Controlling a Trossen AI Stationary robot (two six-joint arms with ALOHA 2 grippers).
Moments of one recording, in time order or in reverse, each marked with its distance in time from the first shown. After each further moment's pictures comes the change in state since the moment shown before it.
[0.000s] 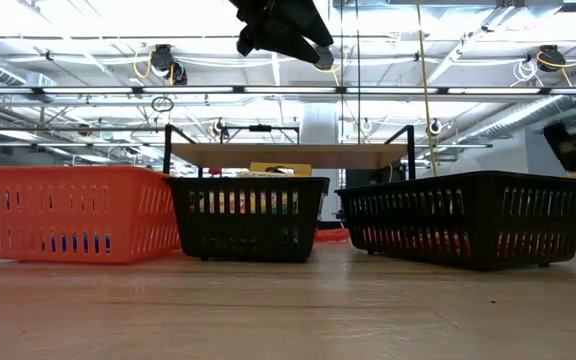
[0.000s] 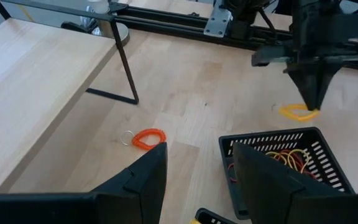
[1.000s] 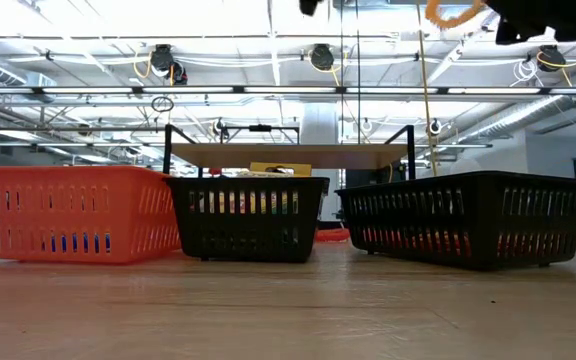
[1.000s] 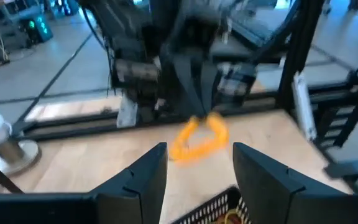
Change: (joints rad) left arm -0.053 0.081 0.001 0.429 0.262 0.311; right arm -0.186 -0.141 0.052 0.481 0.161 -0.734
